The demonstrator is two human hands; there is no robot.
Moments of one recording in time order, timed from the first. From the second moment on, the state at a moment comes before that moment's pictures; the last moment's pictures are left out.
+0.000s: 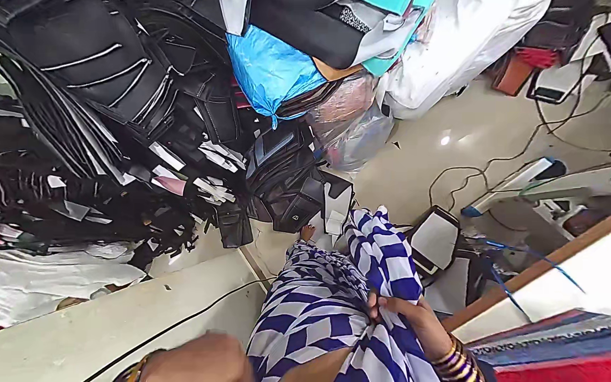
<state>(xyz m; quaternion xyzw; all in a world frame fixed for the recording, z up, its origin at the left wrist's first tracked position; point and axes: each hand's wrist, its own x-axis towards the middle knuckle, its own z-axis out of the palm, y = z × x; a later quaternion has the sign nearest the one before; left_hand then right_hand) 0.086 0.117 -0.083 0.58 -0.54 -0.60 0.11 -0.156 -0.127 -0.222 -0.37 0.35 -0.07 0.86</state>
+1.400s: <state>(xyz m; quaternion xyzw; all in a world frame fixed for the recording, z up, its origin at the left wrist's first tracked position) 0.055 0.058 -0.193 0.61 -0.74 -0.14 0.23 -0.139 -0.124 -0.191 -0.87 -0.19 -0.10 0.45</state>
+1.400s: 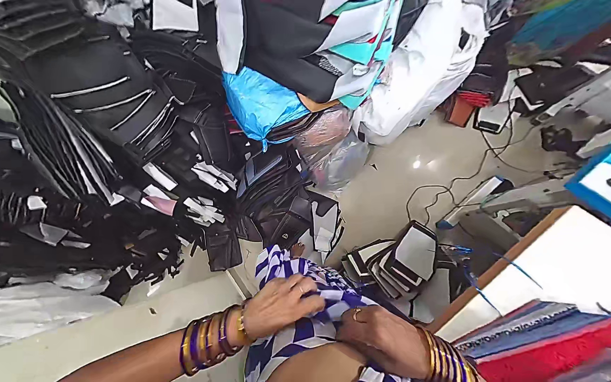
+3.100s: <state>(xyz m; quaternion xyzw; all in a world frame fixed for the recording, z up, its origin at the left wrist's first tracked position) 0.103 0.115 -0.139 0.58 -0.55 -0.58 0.12 -0.218 -0.144 -0.220 -0.79 0.29 -0.11 0.53</state>
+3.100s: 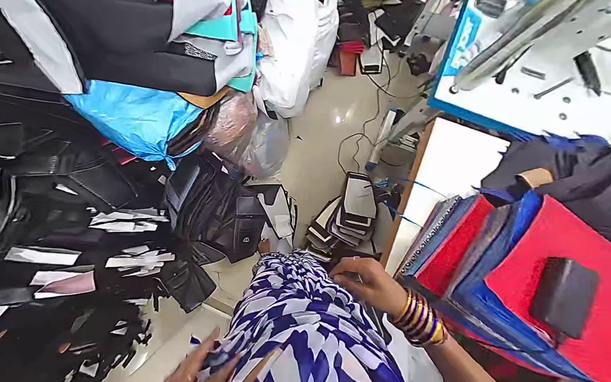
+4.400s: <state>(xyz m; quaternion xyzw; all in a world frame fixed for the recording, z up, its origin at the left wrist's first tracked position) 0.096 -0.158 -0.181 0.17 -0.81 -0.55 -0.07 -0.099 -0.046 -0.131 -0.70 0.47 0.11 0.52</state>
